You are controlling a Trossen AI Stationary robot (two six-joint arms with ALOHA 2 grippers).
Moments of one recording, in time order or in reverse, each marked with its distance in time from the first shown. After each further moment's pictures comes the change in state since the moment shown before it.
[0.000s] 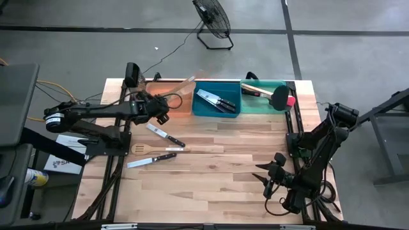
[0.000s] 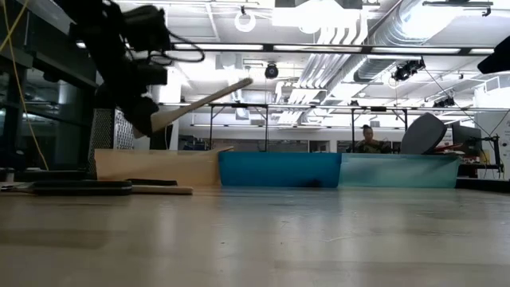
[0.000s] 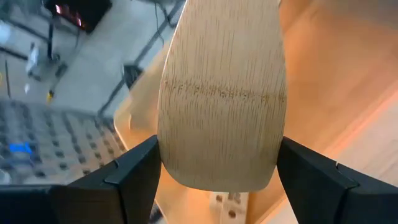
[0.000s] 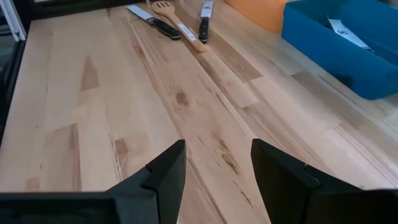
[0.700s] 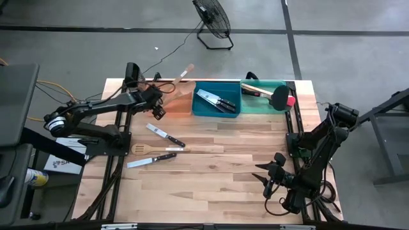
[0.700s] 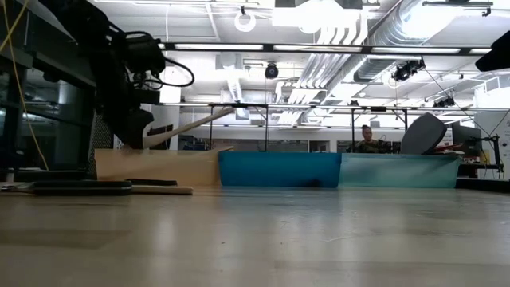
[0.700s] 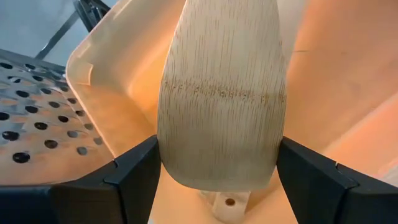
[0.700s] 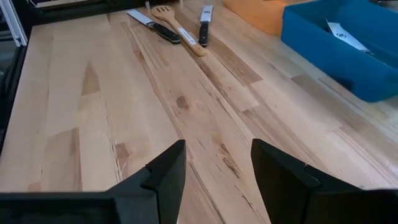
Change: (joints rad) left arm 0.311 0.018 -0.036 0.036 0.337 0.070; right arm 0.000 0.000 0.000 0.008 0.015 0.000
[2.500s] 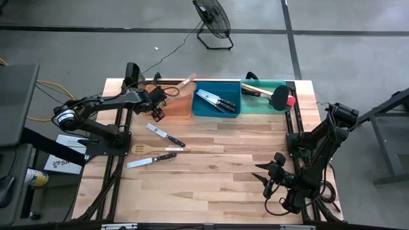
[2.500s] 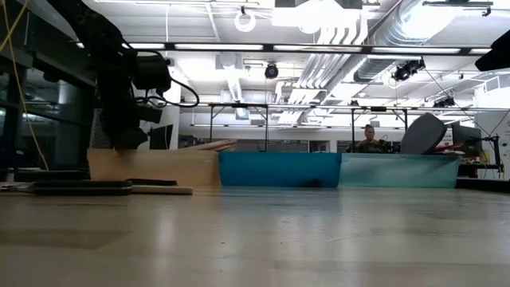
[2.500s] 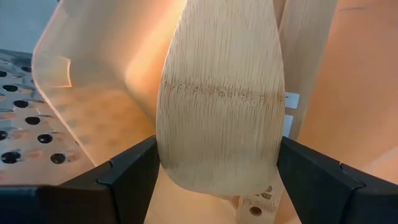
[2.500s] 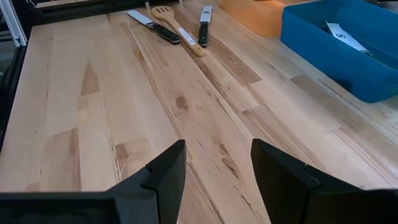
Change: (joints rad) left arm 0.000 0.154 0.003 -0.032 -0.020 0.075; right arm 0.000 0.000 0.000 -0.002 0.002 0.000
